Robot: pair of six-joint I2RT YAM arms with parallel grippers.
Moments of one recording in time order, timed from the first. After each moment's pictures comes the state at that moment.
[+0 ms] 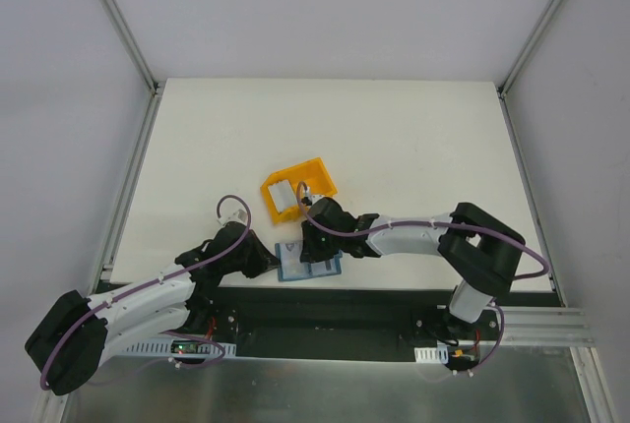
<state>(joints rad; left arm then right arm) -0.72 0.84 0.15 -0.13 0.08 -1.22 1.08 1.70 0.86 -0.05 -0.12 0.75</state>
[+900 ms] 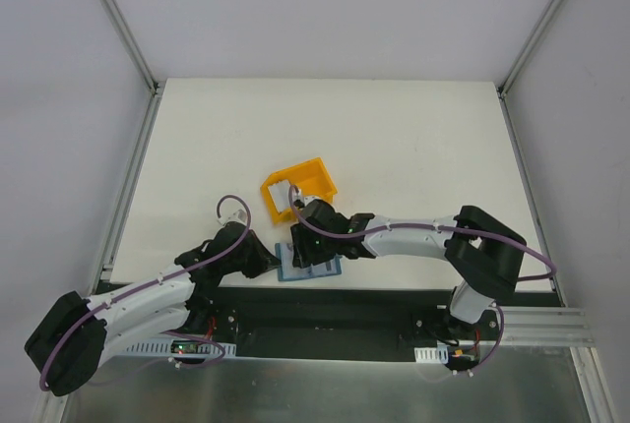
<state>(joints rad) -0.72 0.83 0.15 -0.13 0.08 -1.22 1.14 1.68 0.94 -0.19 -0.06 0.73</state>
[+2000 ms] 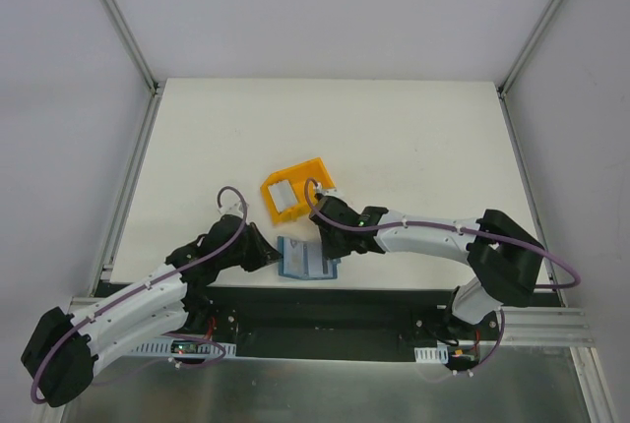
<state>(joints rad) -0.72 0.72 0.24 -0.27 0.10 -1.14 1.10 1.58 0.95 -0.45 0.15 0.73</state>
